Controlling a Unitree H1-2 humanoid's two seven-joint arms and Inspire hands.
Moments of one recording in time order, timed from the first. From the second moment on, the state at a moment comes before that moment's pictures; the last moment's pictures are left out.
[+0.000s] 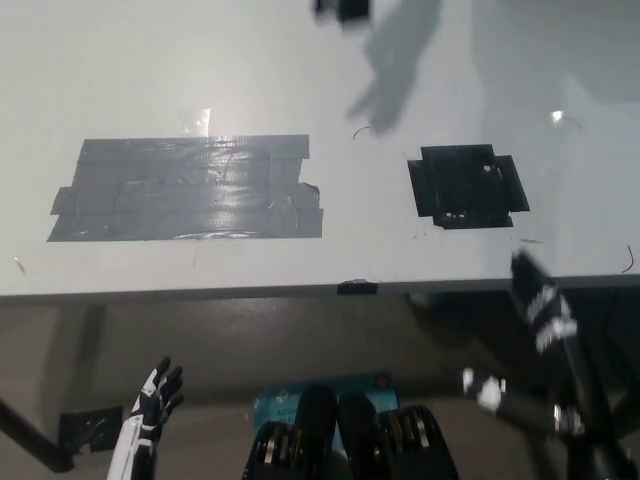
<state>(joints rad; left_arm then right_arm) 0.12 0.08 0.02 0.16 0.04 -0.35 -0.02 0.00 -0.05 0.08 -0.32 -0.06 -0.10 0.04</state>
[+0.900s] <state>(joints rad) 0.12 0.08 0.01 0.17 0.04 -0.35 -0.02 -0.53 -0.08 0.03 0.26 -0.13 0.05 -0.01</state>
